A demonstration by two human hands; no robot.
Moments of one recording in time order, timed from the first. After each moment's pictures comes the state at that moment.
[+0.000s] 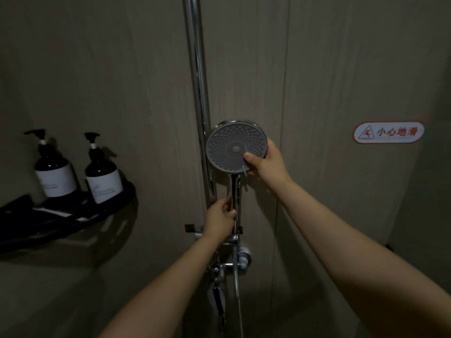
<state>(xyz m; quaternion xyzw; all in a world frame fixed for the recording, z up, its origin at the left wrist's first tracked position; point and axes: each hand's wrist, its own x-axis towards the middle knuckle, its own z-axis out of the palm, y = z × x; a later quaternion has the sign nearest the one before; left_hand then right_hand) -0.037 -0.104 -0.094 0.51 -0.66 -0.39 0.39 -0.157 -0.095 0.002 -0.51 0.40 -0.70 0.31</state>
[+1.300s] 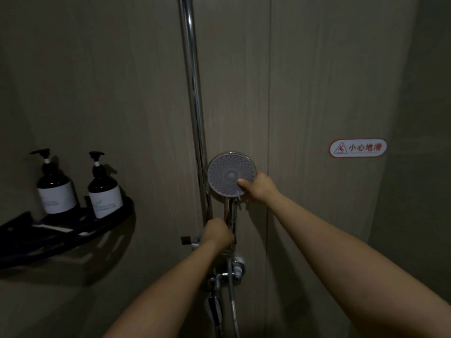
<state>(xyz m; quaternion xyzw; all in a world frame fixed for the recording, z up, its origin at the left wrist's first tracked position) -0.031 -0.095 -0.082 0.59 -0.76 -0.22 0.17 -0.170 -0.097 -0.008 -0.53 0.70 -0.45 0.19</state>
